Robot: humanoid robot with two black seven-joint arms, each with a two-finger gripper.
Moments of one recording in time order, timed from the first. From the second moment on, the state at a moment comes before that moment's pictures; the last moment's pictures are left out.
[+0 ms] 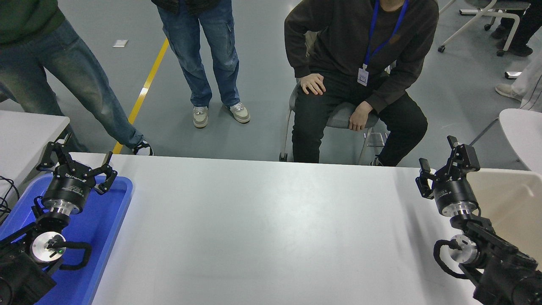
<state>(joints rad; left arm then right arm) -0.55 0.46 -0.62 -0.39 -0.23 -0.70 -0.58 0.58 -0.28 0.59 0.45 -0.12 0.18 0.77</state>
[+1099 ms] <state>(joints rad) -0.55 0.46 -0.62 -0.39 -0.23 -0.70 -0.58 0.55 -0.30 0.59 0.46 -0.13 0.24 0.77</state>
